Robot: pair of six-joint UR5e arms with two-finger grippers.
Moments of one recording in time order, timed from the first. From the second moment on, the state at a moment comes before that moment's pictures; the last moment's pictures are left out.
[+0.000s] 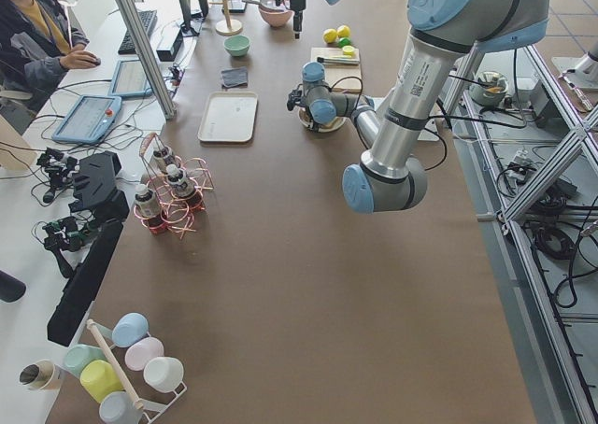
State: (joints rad) left arm -0.46 -2.12 -1.68 -1.86 -1.98 -1.13; right arm 0.93 -1.51 1.90 -1.29 2.28 0.97
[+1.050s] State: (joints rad) left arm -0.67 -2.25 -1.47 -2.05 -2.02 -1.48; right arm 0.93 -1.51 1.90 -1.29 2.28 0.98
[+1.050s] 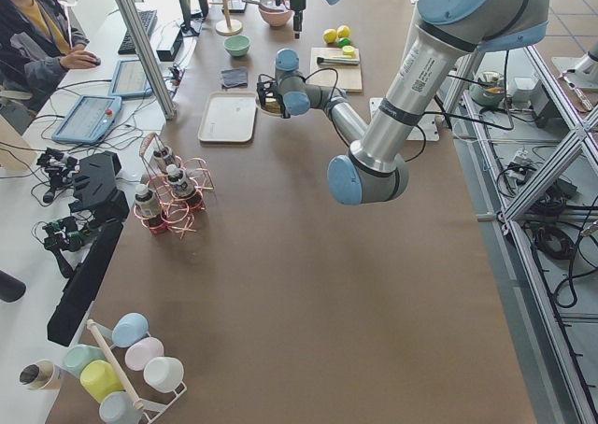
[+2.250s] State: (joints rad) left arm -0.80 -2.54 -0.84 -2.36 -2.08 -1.42; right arm 0.93 -1.50 1.89 -1.29 2.28 0.98
